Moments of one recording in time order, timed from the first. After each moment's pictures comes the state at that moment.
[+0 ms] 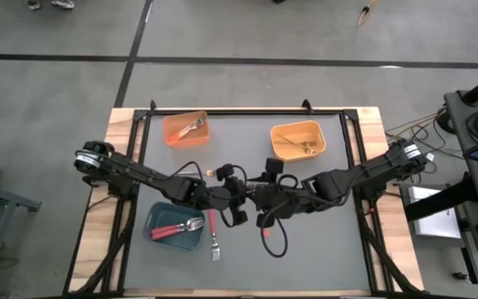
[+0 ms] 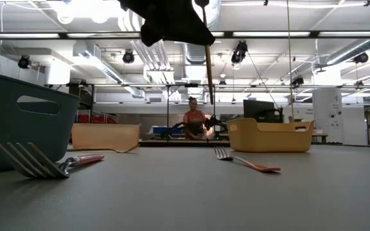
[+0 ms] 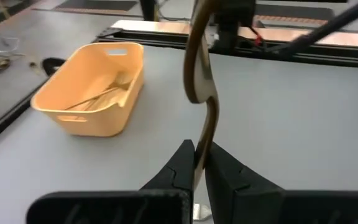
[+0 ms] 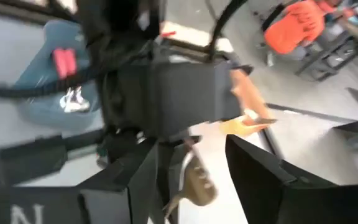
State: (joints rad) left arm -0.28 1.67 1.12 0.05 -0.55 -0.23; right arm 0.37 1.61 1.52 -0.53 0.64 0.00
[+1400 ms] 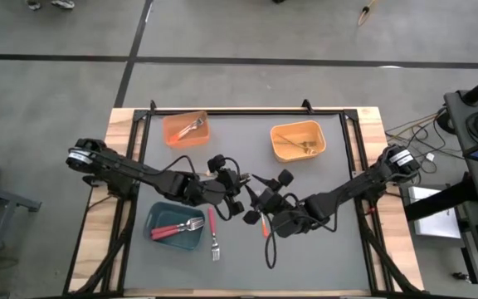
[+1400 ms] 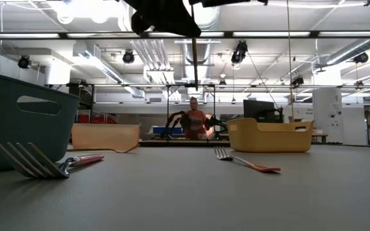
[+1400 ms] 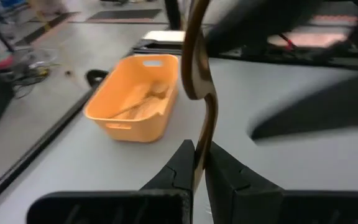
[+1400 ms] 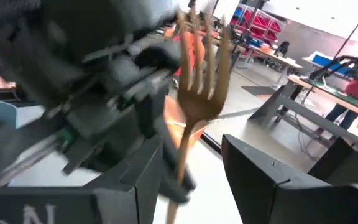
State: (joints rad) left arm -0.27 1.58 1.12 -0.04 -0.66 -0.19; right arm 0.45 1.71 1.22 0.12 1.20 0.05
